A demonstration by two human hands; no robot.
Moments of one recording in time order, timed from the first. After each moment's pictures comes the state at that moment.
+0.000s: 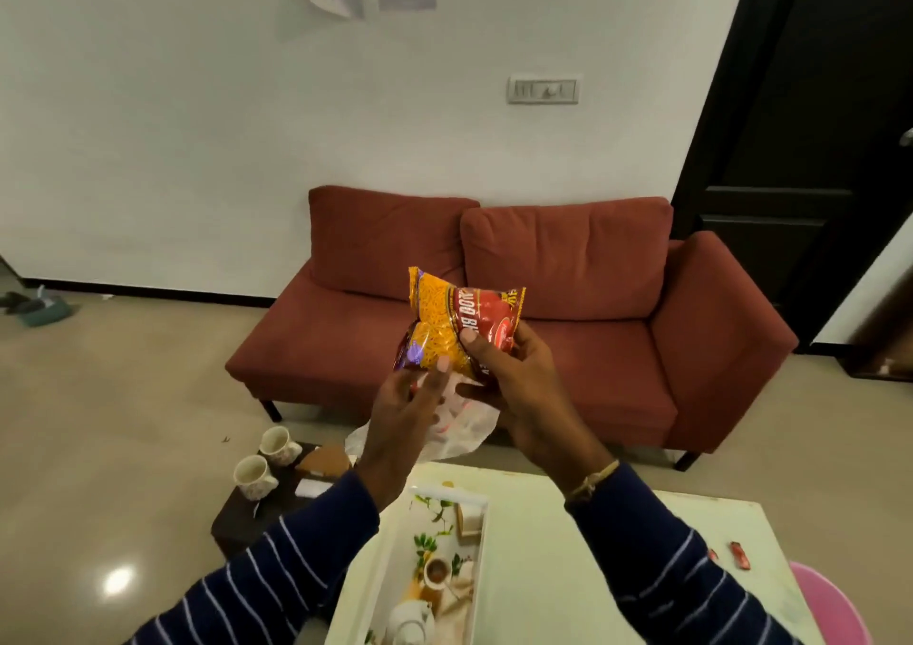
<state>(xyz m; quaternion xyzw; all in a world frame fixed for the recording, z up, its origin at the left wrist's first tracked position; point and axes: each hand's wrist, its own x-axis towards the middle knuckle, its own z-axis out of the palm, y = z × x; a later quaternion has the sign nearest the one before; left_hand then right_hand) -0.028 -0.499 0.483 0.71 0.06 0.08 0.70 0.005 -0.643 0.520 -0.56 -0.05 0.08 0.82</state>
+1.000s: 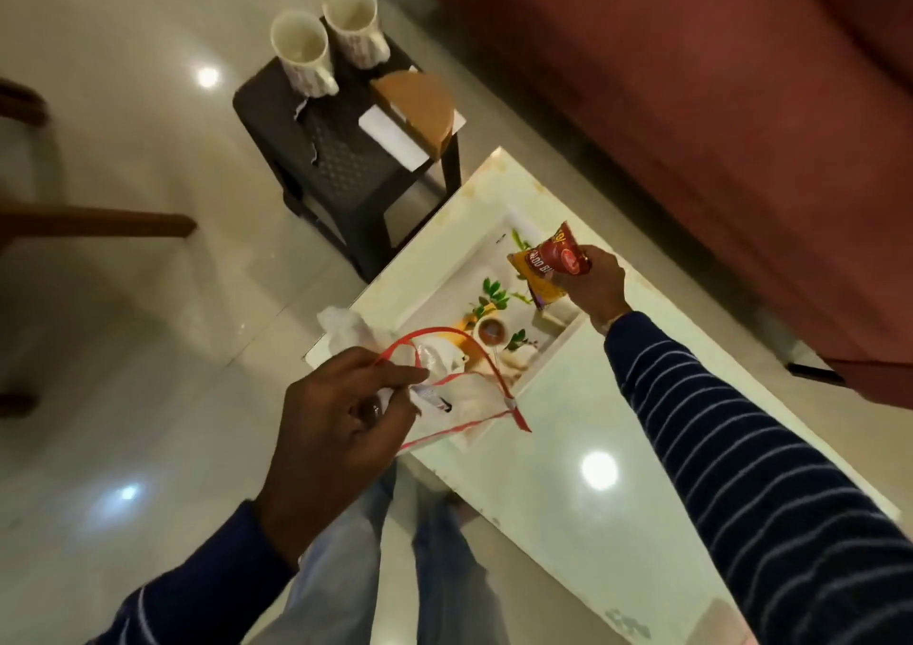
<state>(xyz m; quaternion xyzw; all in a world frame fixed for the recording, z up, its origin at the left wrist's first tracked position) -0.108 -0.388 0.145 0.84 0.27 0.09 0.47 0.195 -0.545 -0.033 -0.90 -0.02 0.30 0.31</state>
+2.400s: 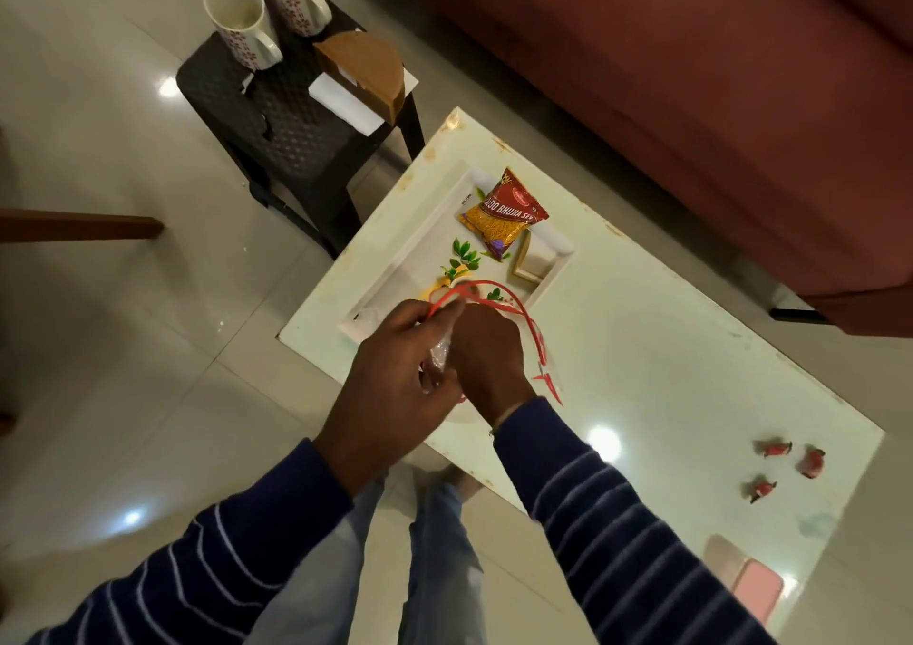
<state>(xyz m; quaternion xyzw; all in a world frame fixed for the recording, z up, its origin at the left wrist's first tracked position) -0.086 -0.453 0.116 0.85 0.21 -0.02 0.48 0.003 -0.537 0.057 -0.91 -0.29 0.27 0.13</state>
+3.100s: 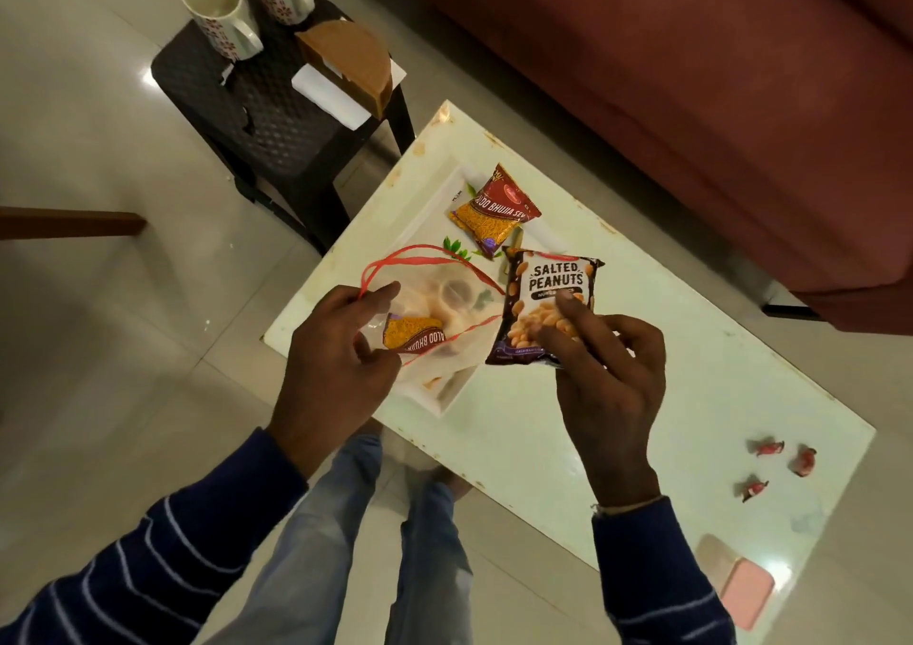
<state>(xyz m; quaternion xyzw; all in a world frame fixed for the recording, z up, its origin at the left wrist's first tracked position) -0.087 -0.422 0.089 0.85 0.30 0.01 0.44 0.033 -0.649 0.072 -0.88 -0.37 -0.17 0.24</state>
